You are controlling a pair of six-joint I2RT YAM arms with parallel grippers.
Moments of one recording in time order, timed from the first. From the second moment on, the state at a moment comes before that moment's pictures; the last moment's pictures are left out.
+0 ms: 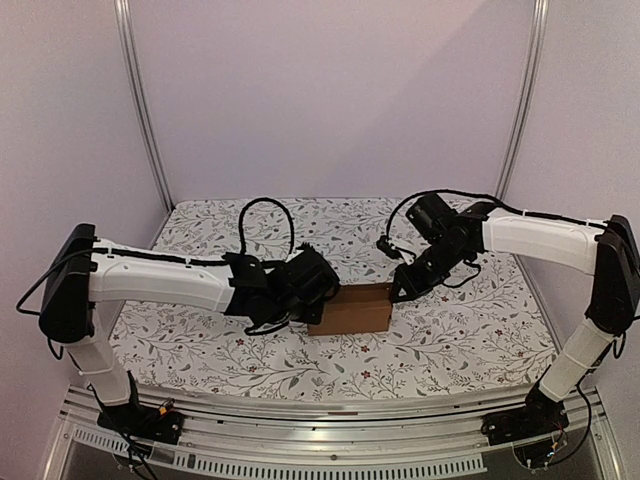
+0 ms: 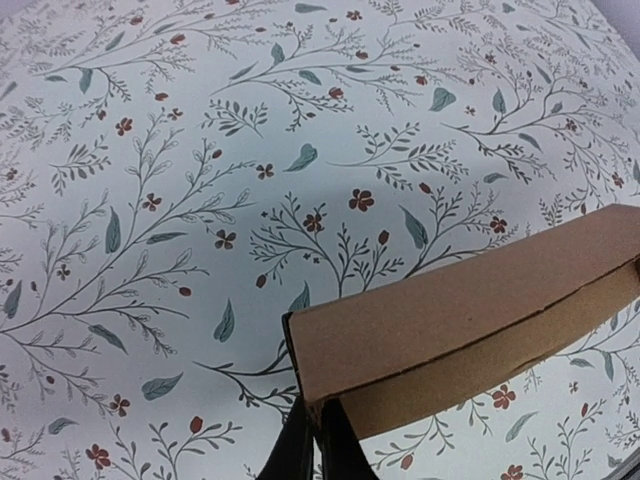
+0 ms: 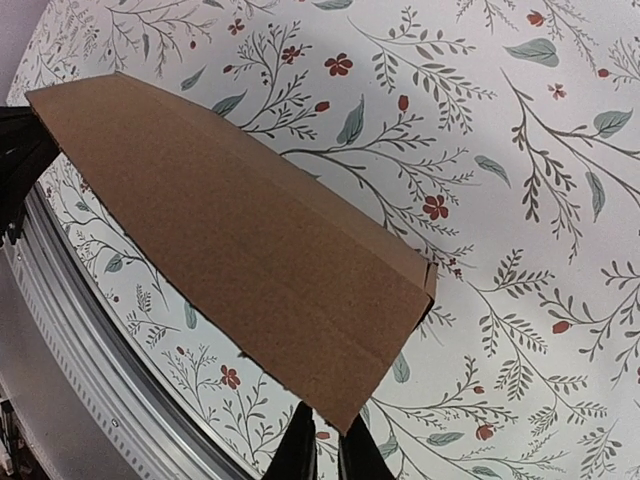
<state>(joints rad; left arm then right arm) -1.13 1.76 1.23 -0.49 -0.55 -0.80 0.67 1.65 1.25 -0.75 -0.33 0.14</state>
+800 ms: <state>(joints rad) -1.16 1.47 1.17 -0.53 -0.48 -0.69 0.68 1.59 1.51 -1.03 -0.29 -0.16</state>
